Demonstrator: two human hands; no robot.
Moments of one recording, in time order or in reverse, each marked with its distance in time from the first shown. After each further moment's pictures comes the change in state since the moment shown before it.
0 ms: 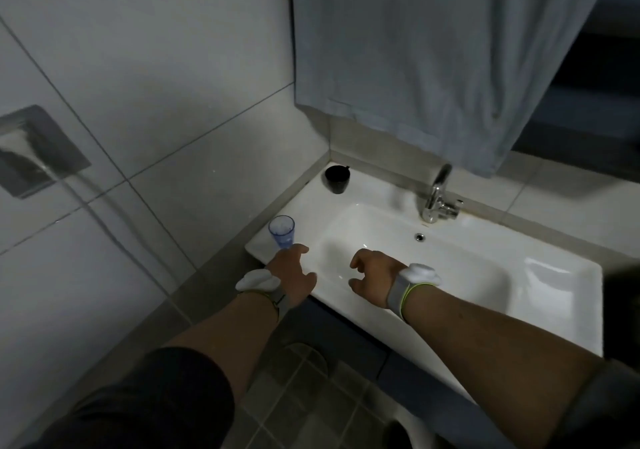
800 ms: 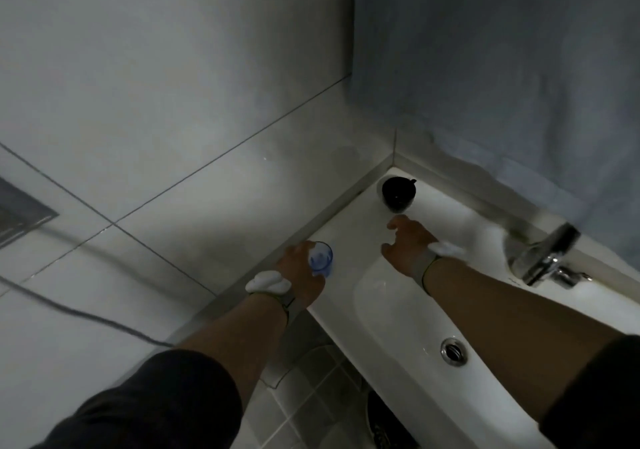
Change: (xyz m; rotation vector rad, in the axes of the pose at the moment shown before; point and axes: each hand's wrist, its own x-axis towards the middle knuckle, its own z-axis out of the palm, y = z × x) left_hand 0.125 -0.007 -0.042 0.096 0.067 -0.189; right_hand 0.238 0.011 -0.036 0.156 0.013 0.006
